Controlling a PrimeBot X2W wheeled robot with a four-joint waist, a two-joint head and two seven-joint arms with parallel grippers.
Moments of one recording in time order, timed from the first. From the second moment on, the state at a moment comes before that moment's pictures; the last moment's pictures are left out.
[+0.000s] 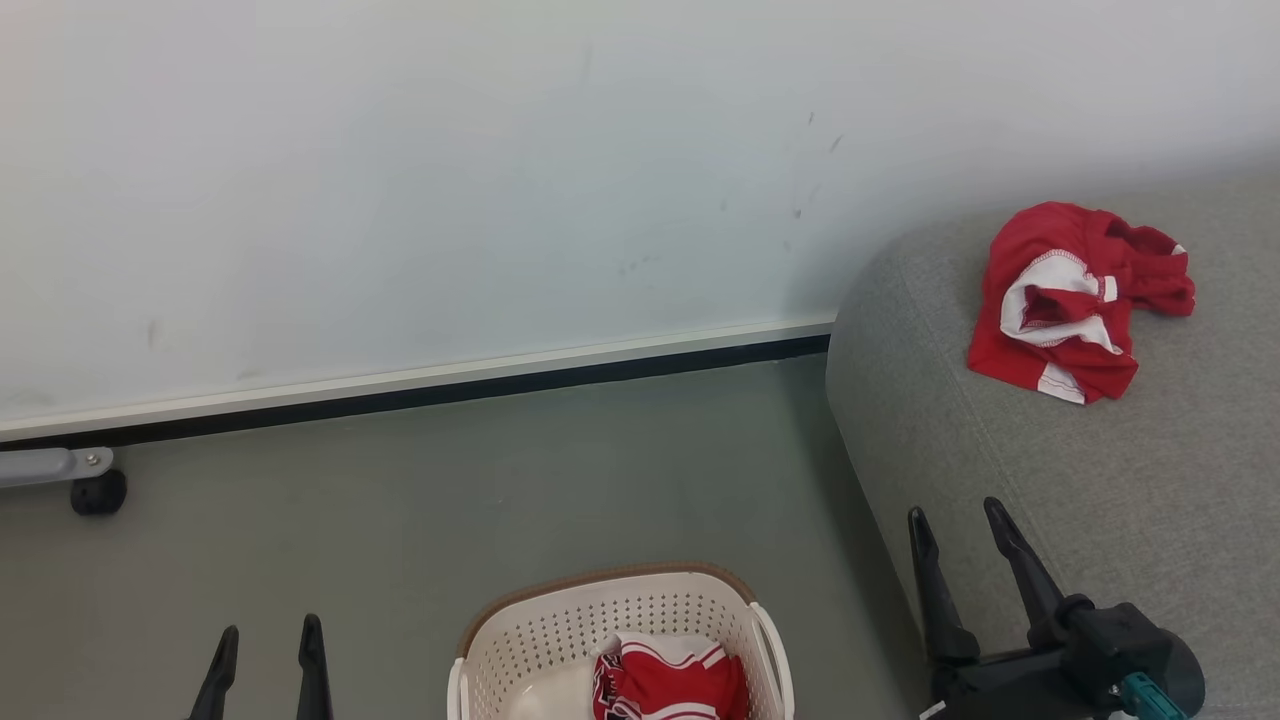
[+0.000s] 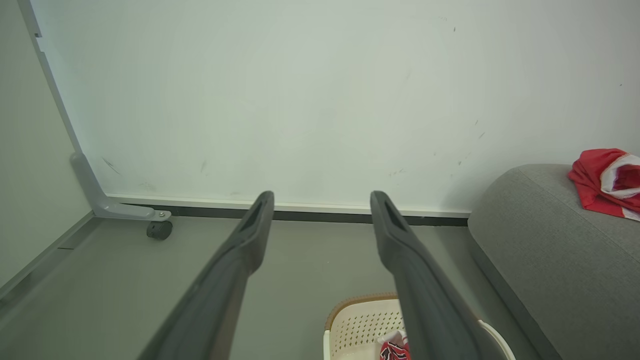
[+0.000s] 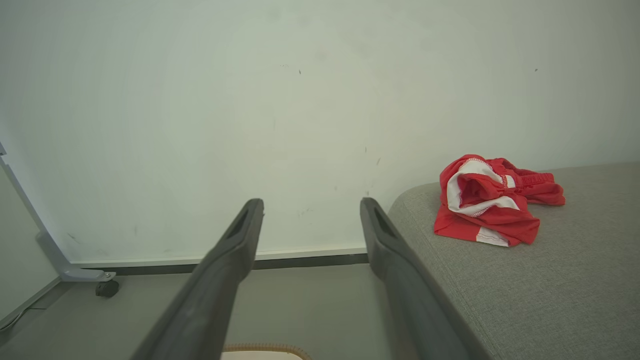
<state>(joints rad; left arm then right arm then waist) 0.15 0.19 -0.10 0.09 -0.41 0.10 -0.25 -0.05 -0.14 0.30 0.11 0.27 -0.08 -0.26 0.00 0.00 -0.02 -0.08</state>
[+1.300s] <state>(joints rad) -0.20 0.17 -0.32 0.17 -0.28 0.02 -0.11 -0.35 -0.14 0.17 -0.04 0.27 -0.11 -0.25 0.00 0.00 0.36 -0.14</state>
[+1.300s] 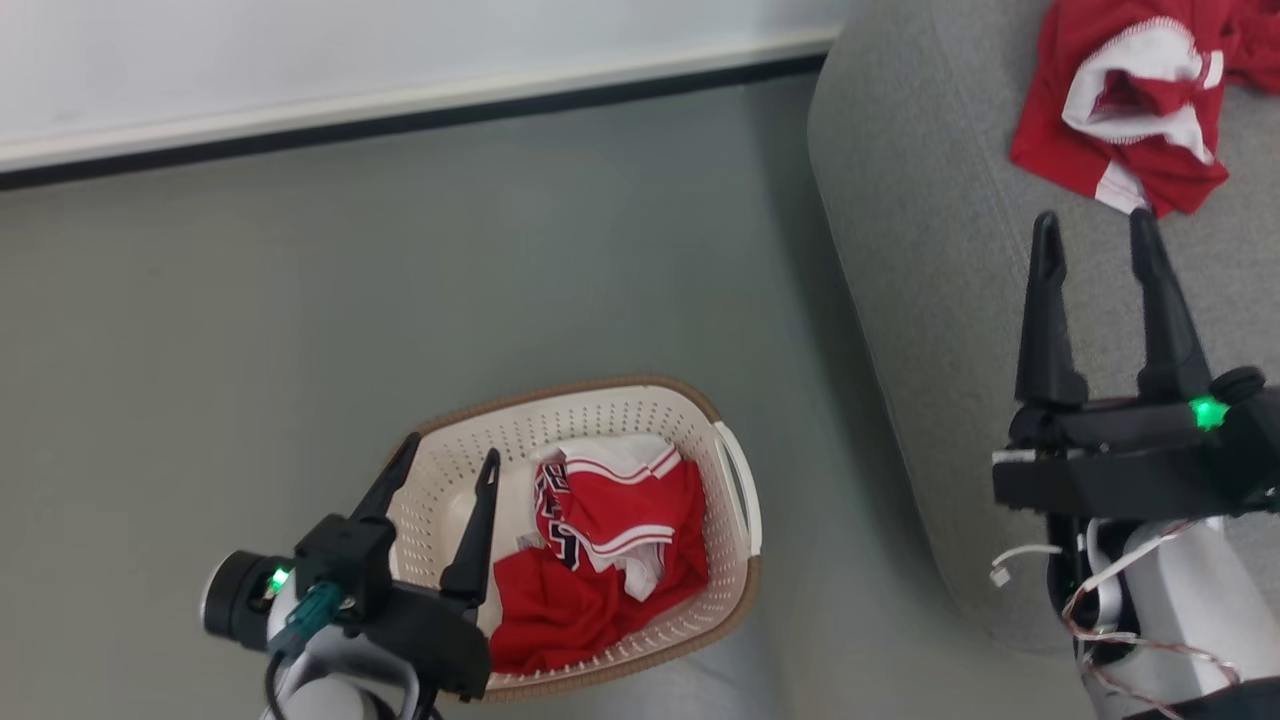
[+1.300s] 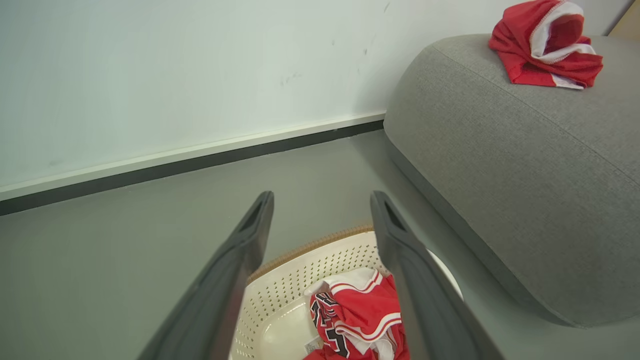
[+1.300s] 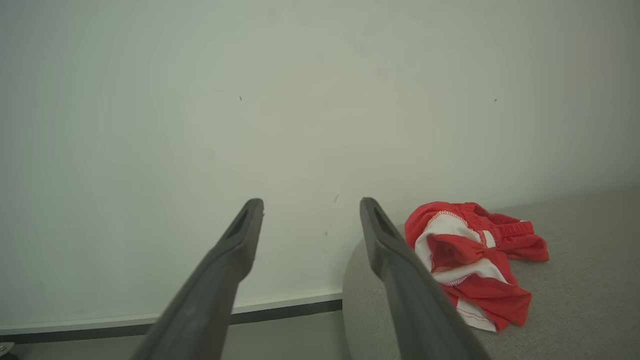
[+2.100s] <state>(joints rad) -0.46 0.15 -0.38 0.42 -0.21 -0.01 -0.01 -0.61 -0.12 0.12 -0.13 0.27 -0.11 -0.25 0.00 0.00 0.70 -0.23</state>
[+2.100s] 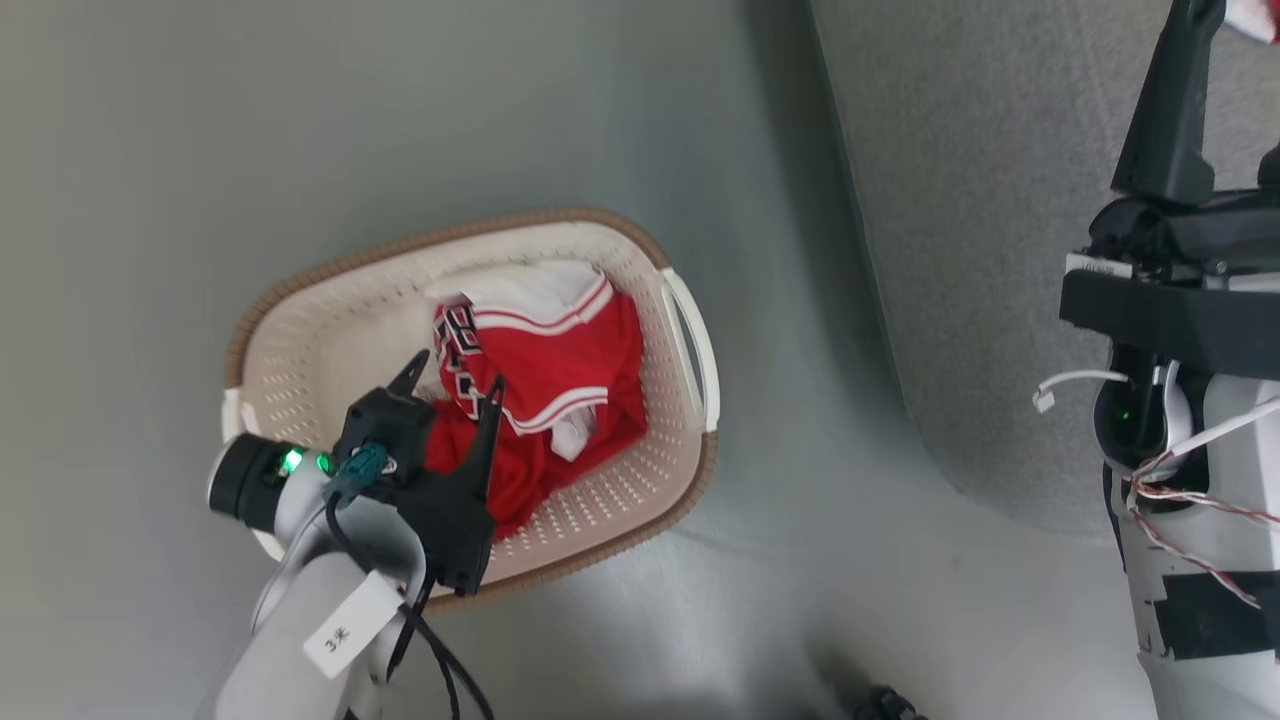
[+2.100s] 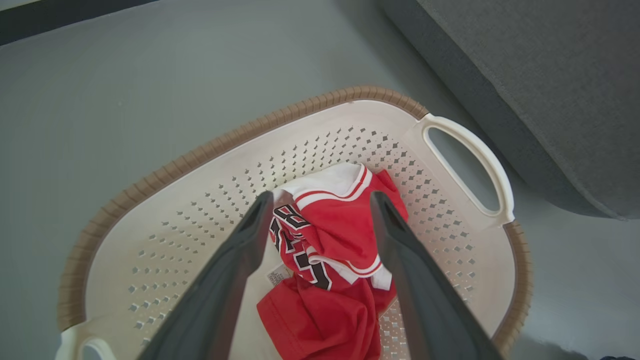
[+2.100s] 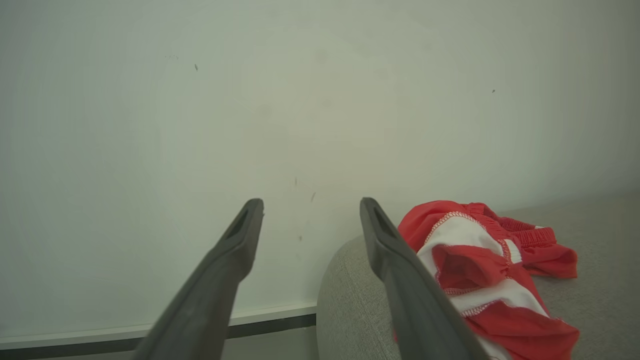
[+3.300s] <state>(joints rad) -0.65 0.21 -0.39 0.71 -0.16 -0.03 -0.02 -0.73 -0.07 0.17 -0.08 0.28 -0.11 -0.26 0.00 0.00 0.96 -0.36</state>
